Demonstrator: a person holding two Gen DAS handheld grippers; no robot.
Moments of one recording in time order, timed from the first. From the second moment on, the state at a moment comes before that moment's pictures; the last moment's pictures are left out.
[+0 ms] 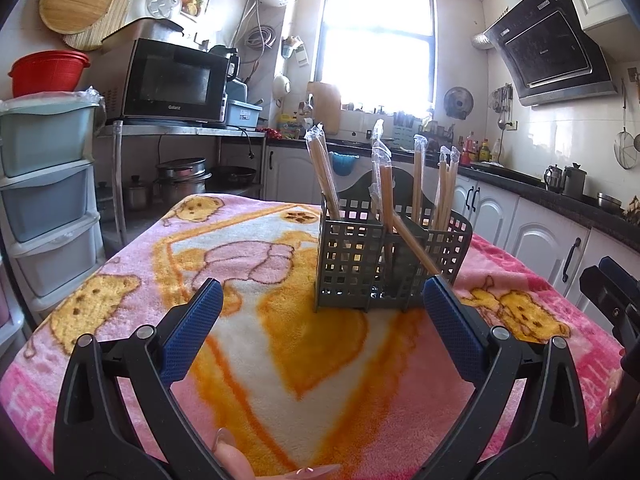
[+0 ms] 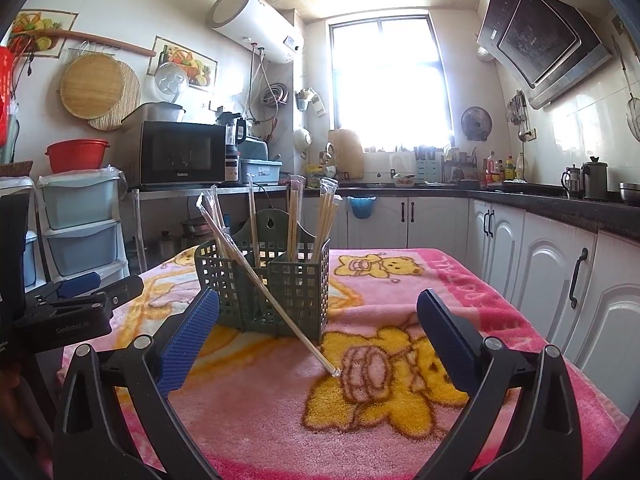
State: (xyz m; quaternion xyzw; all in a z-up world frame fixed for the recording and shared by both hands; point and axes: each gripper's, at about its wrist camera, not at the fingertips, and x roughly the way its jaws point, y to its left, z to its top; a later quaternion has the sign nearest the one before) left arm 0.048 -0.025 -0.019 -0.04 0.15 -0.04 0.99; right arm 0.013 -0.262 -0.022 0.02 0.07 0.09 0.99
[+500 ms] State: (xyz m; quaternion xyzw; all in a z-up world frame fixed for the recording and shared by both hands) left arm 0.048 -0.025 -0.019 -0.04 0.15 -0.04 0.99; right arm 0.013 -0.263 -0.022 0.02 0.07 0.09 0.99
